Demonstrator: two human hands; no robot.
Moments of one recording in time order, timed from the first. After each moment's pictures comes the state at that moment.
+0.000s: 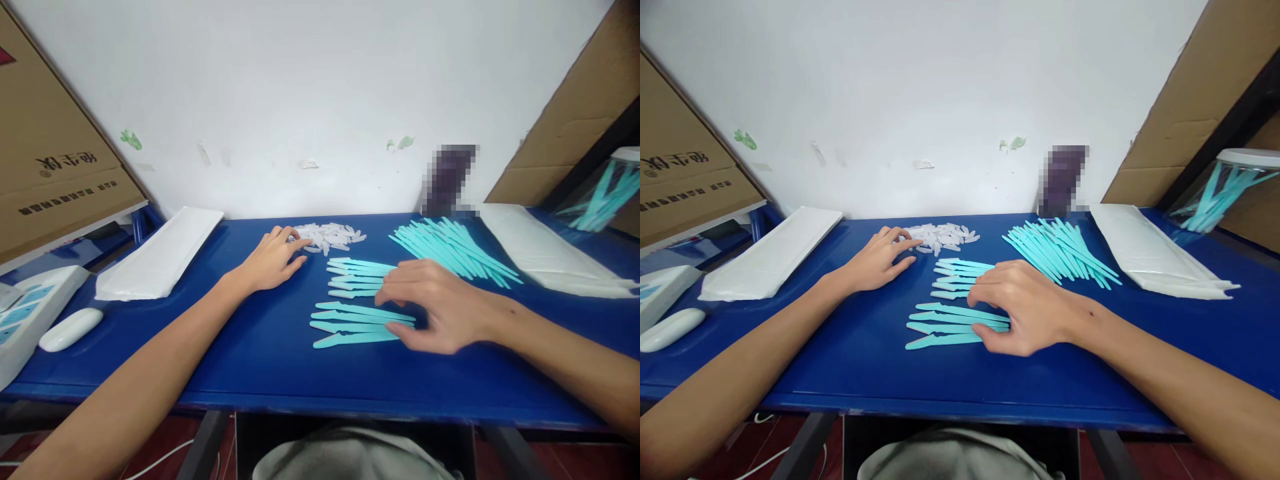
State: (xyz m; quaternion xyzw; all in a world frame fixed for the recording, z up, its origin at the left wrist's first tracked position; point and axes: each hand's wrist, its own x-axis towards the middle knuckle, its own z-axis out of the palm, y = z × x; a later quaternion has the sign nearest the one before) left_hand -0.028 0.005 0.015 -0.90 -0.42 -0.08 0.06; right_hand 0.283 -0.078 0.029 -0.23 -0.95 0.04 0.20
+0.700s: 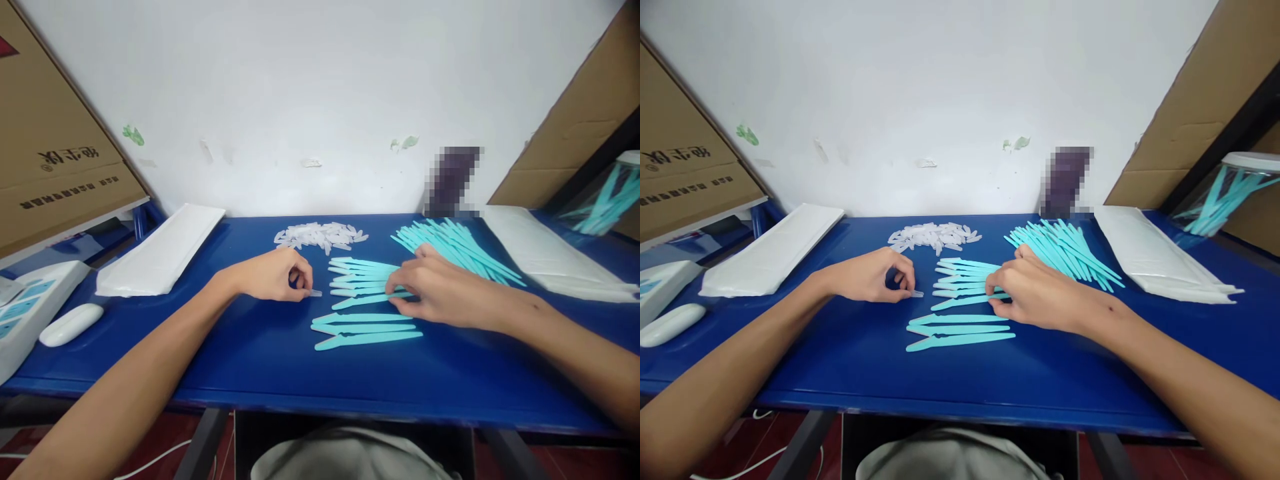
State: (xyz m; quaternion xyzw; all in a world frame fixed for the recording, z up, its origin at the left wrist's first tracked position) left_hand -0.019 -0.021 0.044 -0.91 -0.32 -0.04 -0.24; right_hand 0.293 -0.068 0.033 -0.38 -0.92 0.03 0.04
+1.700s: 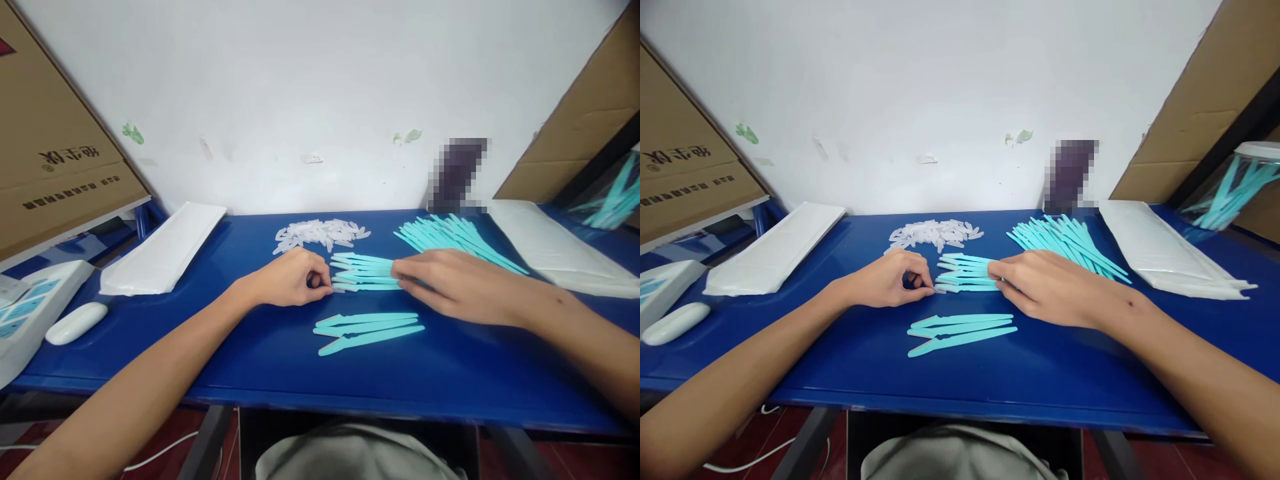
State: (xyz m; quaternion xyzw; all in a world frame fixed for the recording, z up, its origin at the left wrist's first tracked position) left_hand 0.003 -0.028 0.027 -0.93 -0.29 -0.12 -0.17; right_hand 0.304 -0.068 0.042 -0.38 -0.93 0.02 0.03
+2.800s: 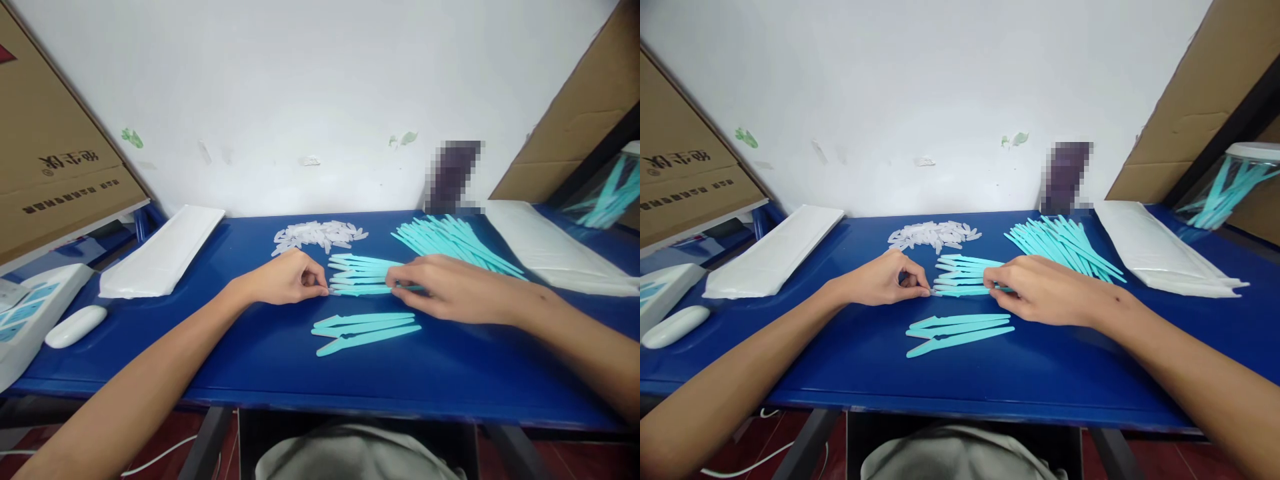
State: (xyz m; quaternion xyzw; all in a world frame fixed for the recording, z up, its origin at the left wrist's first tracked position) left_hand -0.002 -0.027 0.033 -0.90 -0.33 -0.09 -0.27; right_hand 0.301 -0.068 0.041 -0.36 -0.93 0.08 0.03
